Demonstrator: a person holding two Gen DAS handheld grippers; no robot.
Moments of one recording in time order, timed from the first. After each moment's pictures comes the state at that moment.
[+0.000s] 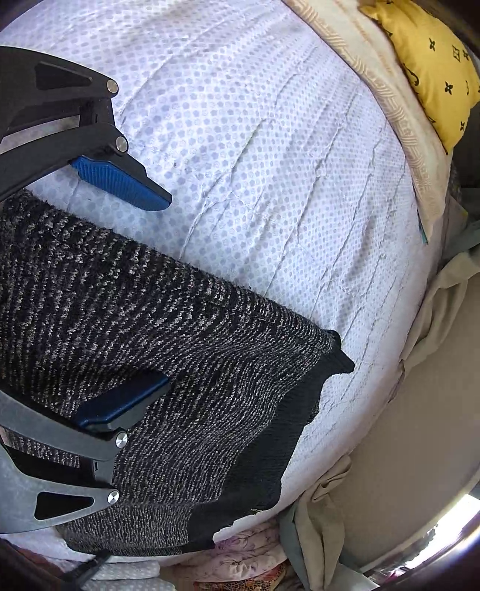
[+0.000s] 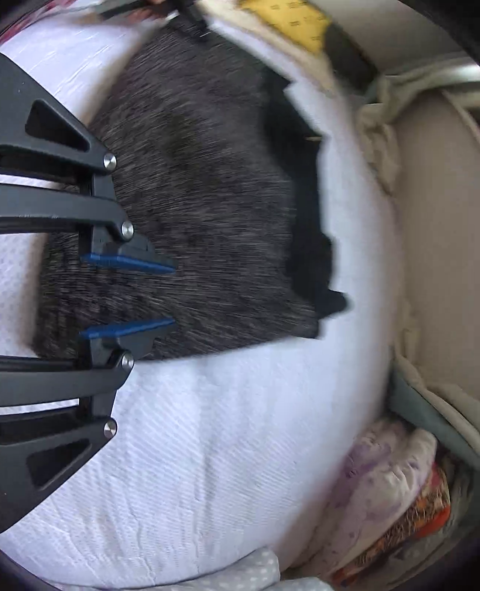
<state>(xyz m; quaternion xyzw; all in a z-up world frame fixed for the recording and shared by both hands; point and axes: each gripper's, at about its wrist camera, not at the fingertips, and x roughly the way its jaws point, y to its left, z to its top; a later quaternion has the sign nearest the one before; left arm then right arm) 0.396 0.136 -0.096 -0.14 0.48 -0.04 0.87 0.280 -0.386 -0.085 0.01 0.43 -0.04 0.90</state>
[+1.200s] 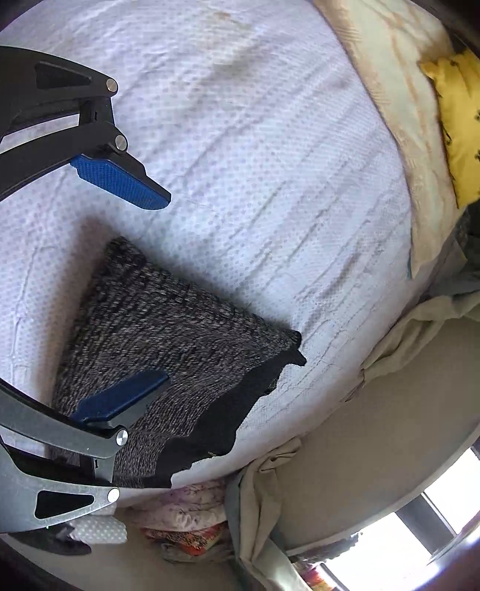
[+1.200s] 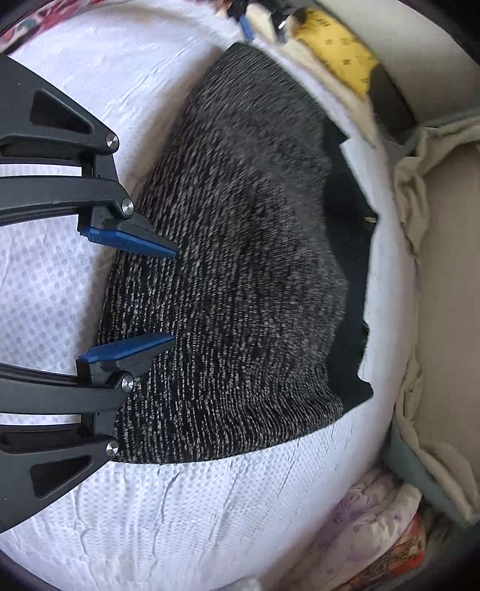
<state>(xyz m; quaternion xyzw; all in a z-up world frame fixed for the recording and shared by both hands) 0.341 0.185 -0.051 -0.28 0.47 -0.06 0.84 0.255 -0.305 -0.111 -0.03 0.43 0.03 0.90</state>
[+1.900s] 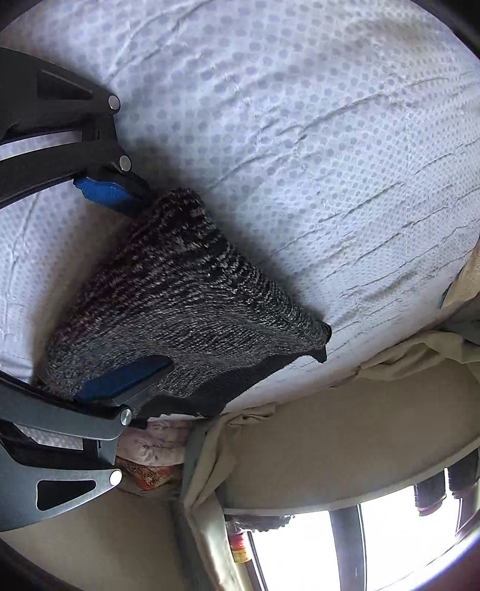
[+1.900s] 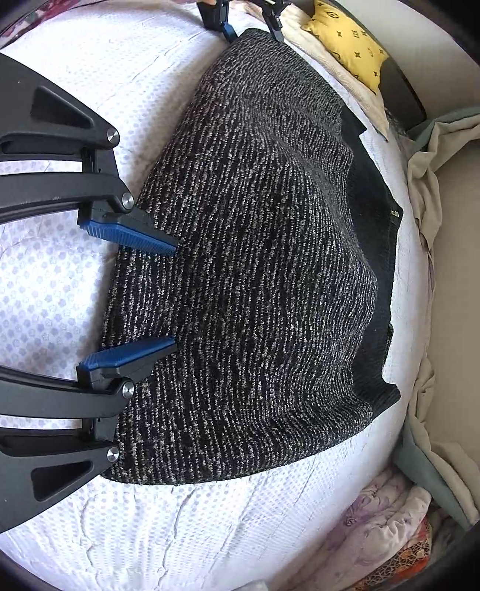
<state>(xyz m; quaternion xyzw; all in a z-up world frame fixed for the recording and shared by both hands) 0.340 0.166 -0.119 -0.46 0.44 -0.11 0.76 0.257 -0.308 -0.134 -0.02 0.45 0.03 0.89</state>
